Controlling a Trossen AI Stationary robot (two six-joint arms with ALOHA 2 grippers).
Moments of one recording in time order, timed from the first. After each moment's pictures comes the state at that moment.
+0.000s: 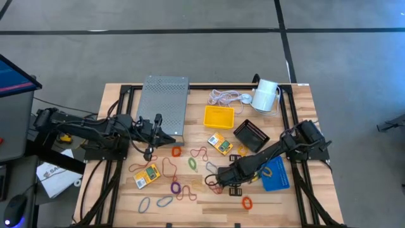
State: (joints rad) left arm -0.11 0.81 0.50 0.27 0.03 -0.03; right arm 0.45 1.96 1.22 -0.72 0.06 0.48
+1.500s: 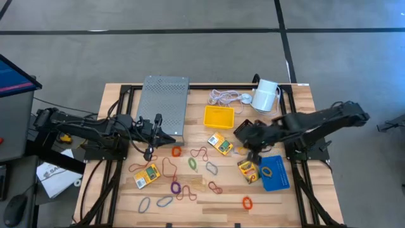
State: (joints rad) left arm -0.11 0.81 0.50 0.26 0.03 -0.03; right arm 0.23 1.22 1.14 -0.97 0.14 0.52
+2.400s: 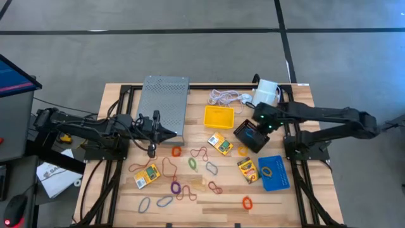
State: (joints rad) left arm -0.11 0.81 0.50 0.27 -0.12 -0.03; right arm -0.23 1.07 0.79 -0.92 -0.06 0.43
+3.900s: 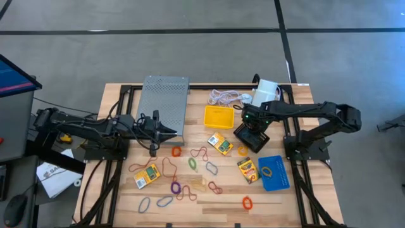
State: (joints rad) left arm -0.11 0.81 0.50 0.22 -0.17 -0.06; right arm -0.29 1.34 0.83 -0.89 -0.07 0.28
